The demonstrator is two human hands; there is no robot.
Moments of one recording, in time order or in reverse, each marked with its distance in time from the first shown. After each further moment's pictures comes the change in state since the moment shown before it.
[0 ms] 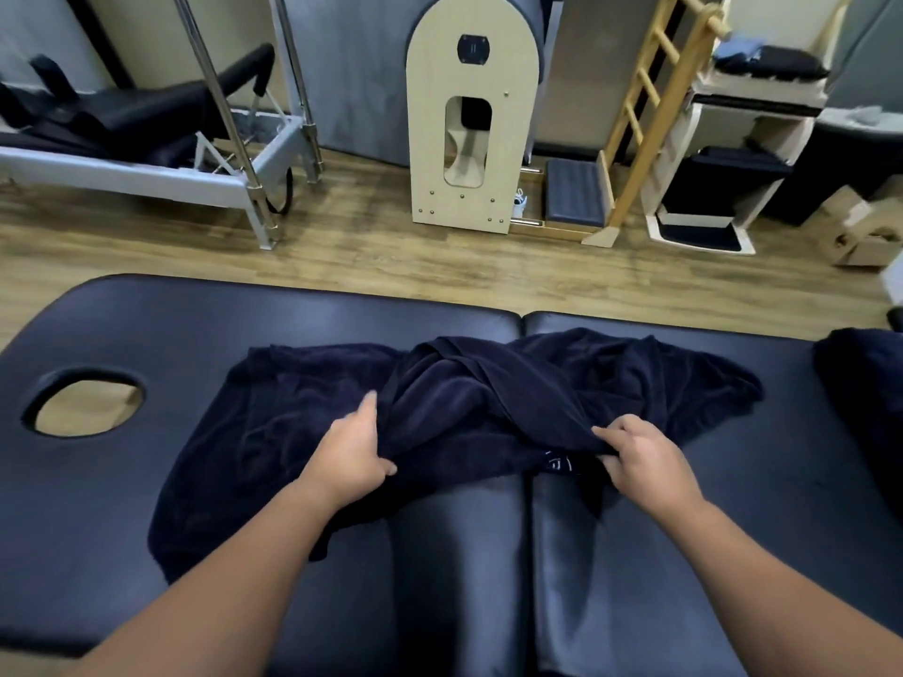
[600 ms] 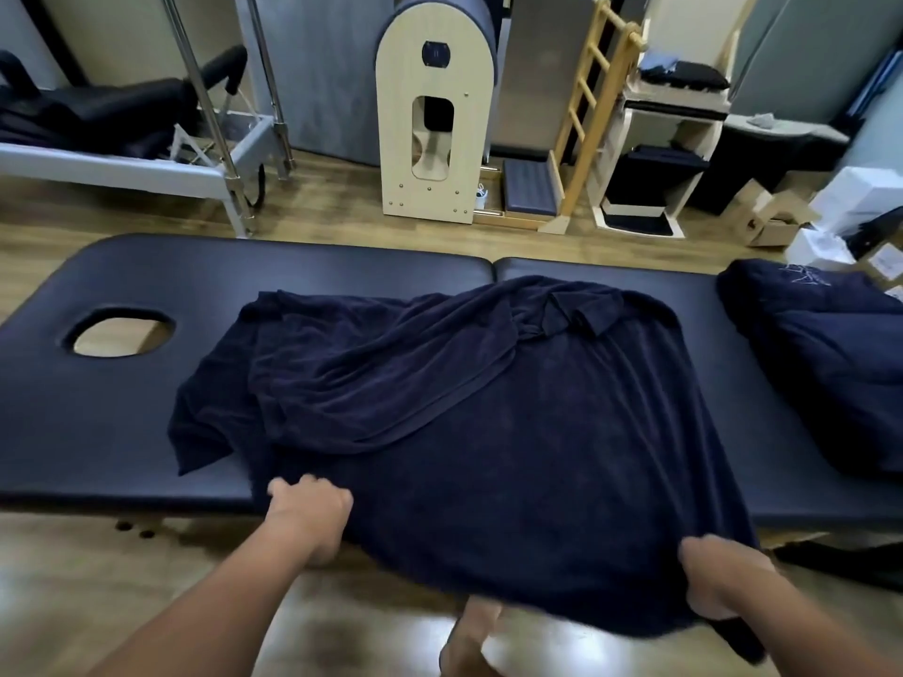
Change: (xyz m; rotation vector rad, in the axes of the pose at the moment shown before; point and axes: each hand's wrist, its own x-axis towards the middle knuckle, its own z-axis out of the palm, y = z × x) left_hand -0.209 -0.086 0.053 1.037 -0.370 0.026; right_hand -0.301 -0.026 -0.043 -0.375 -0.905 0.435
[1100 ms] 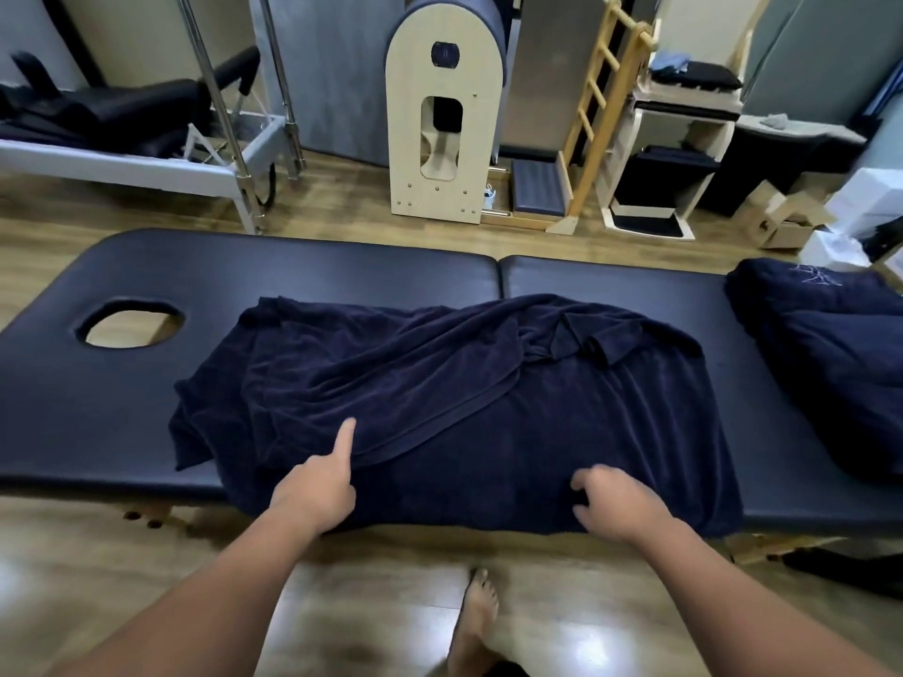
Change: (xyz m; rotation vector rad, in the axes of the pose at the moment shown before) left_hand -0.008 0.000 -0.008 -0.674 0.175 -0.116; right_hand 0.032 -0.085 -0.046 0.238 0.337 -0.257
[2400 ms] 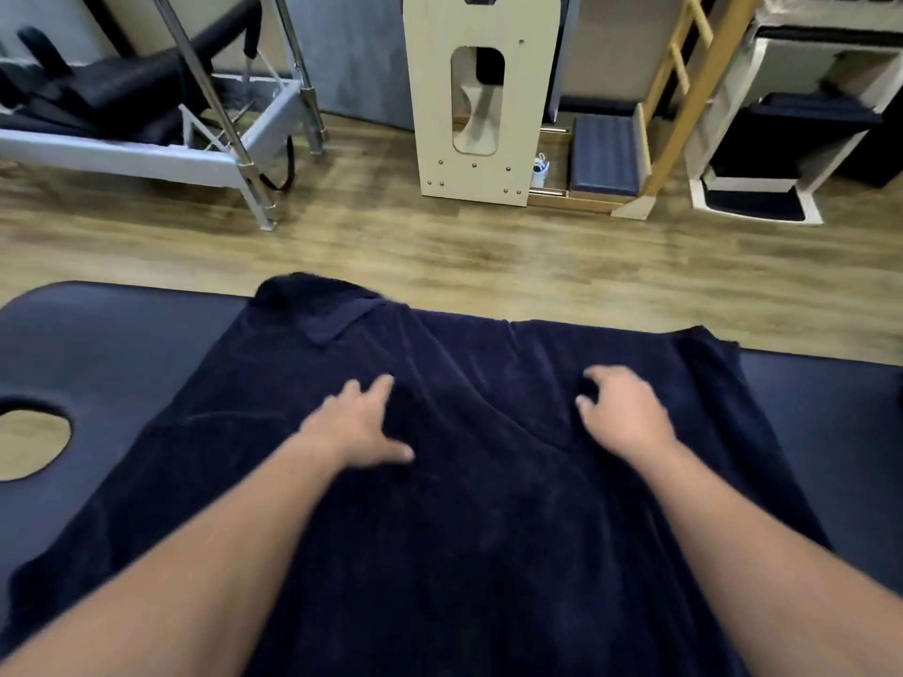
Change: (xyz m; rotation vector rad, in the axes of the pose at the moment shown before) left_hand 0.322 0.151 -0.147 0.029 -0.108 -0.085; right_hand 0.372 0.047 -0.189 0.282 0.273 0.093
